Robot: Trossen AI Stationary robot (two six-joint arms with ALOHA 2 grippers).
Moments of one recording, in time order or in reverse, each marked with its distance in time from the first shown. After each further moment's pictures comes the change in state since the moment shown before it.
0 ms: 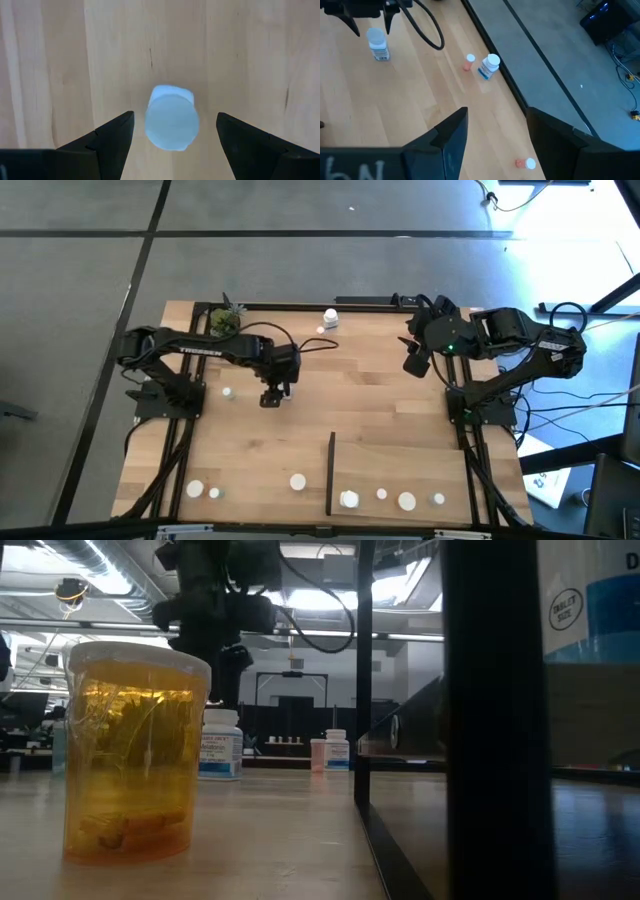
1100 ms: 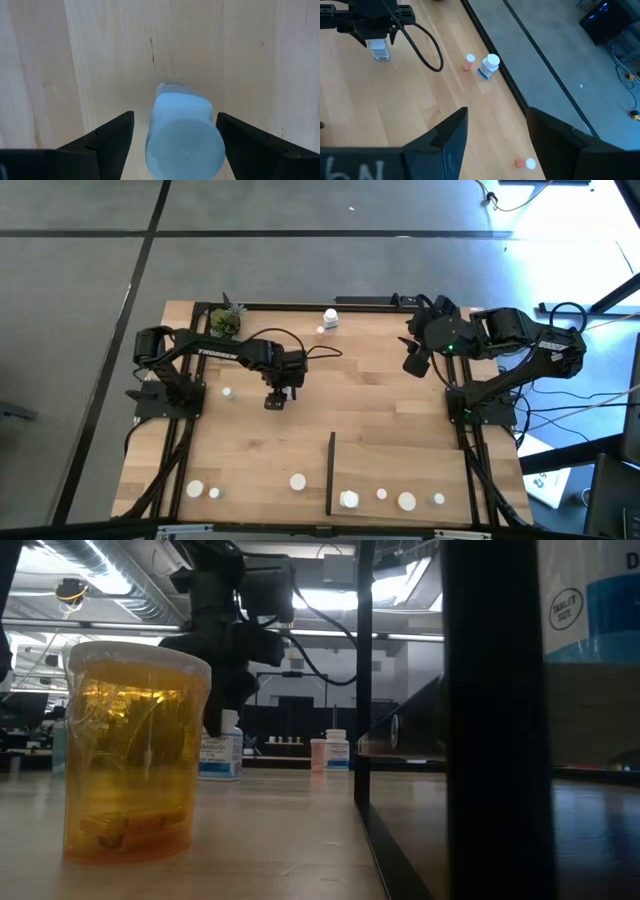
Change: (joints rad) left arm -0.004 0.123 0.000 0.041 -0.020 0.024; right arm 0.000 0.000 0.000 0.000 0.002 0.002
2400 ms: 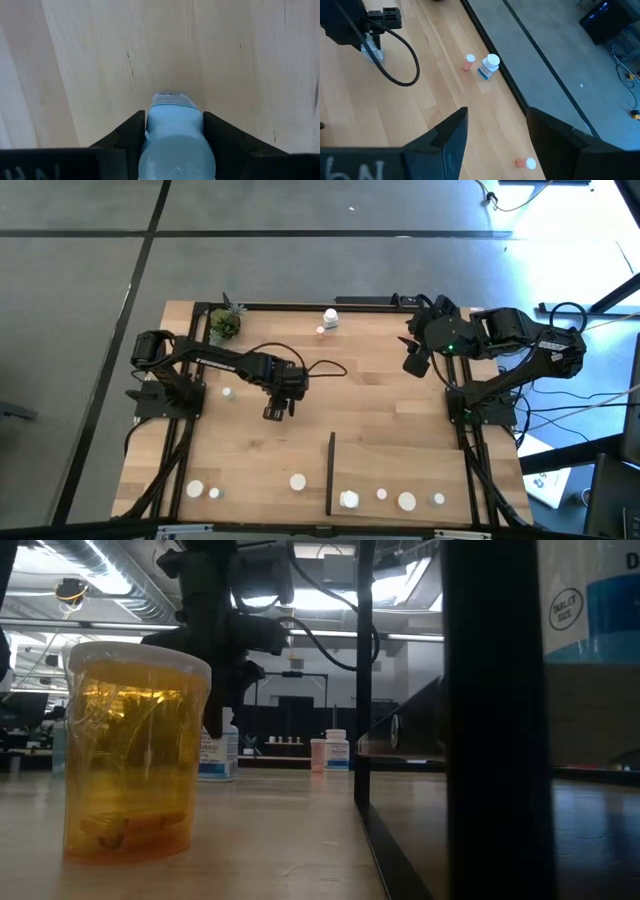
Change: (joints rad) left arm -0.125 -0.001 0.000 0.021 -0.107 -0.018; right arm 0.000 0.000 0.000 0.000 0.000 0.005
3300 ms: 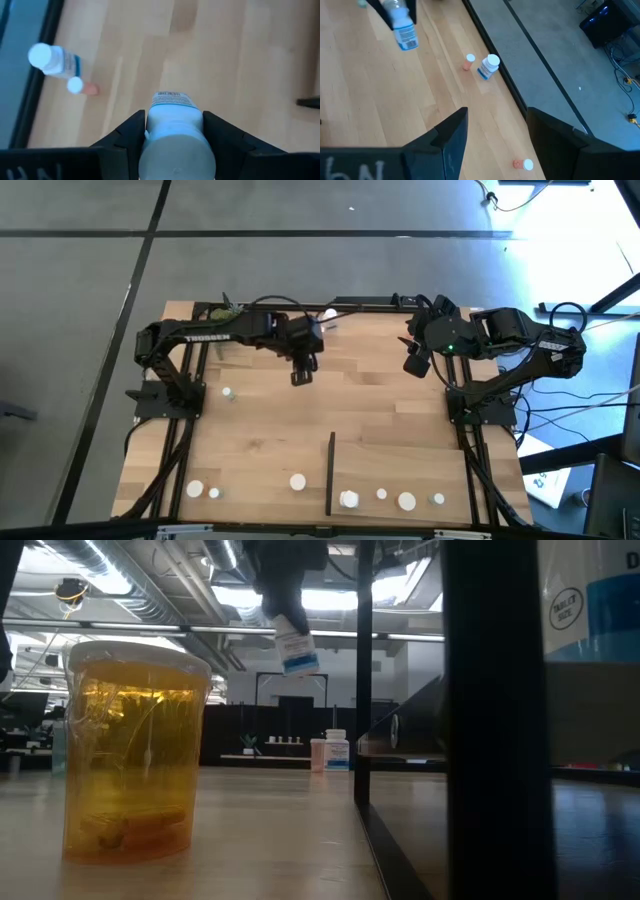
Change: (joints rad) left arm 0.152 0.022 0.504 -0.185 -0.030 -0.158; right arm 0.000 0.000 0.000 0.001 -0.002 -0.029
